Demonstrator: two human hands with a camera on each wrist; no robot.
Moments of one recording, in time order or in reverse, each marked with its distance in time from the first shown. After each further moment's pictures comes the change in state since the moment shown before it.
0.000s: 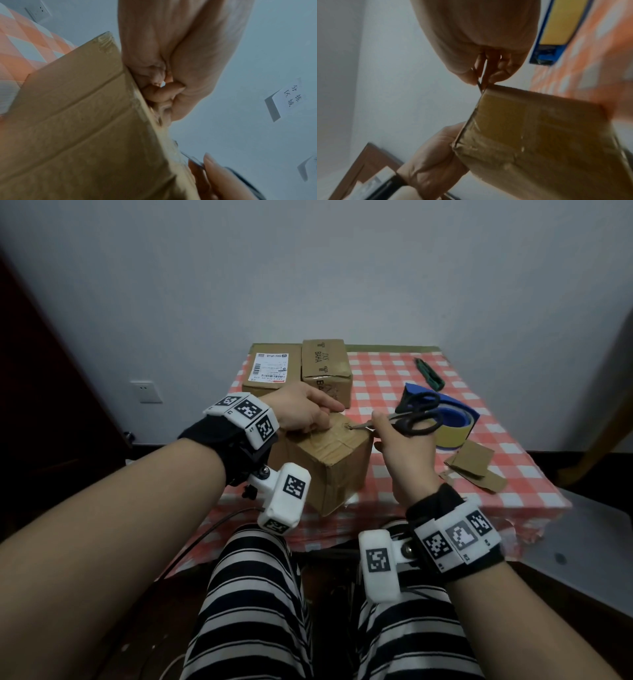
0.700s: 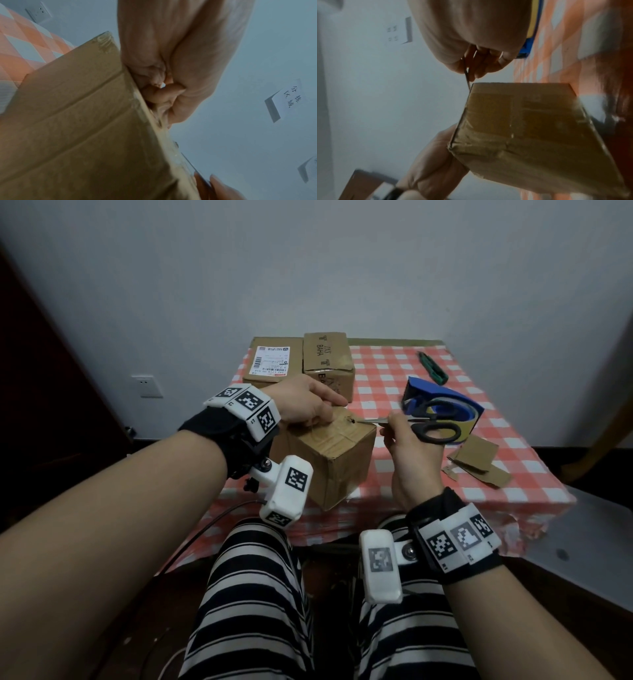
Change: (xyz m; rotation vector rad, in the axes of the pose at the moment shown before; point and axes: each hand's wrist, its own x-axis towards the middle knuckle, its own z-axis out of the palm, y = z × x) left_hand 0.003 -0.001 -0.001 0.003 -0.018 -0.001; right_hand -0.004 0.012 0.001 0.311 0.125 0.053
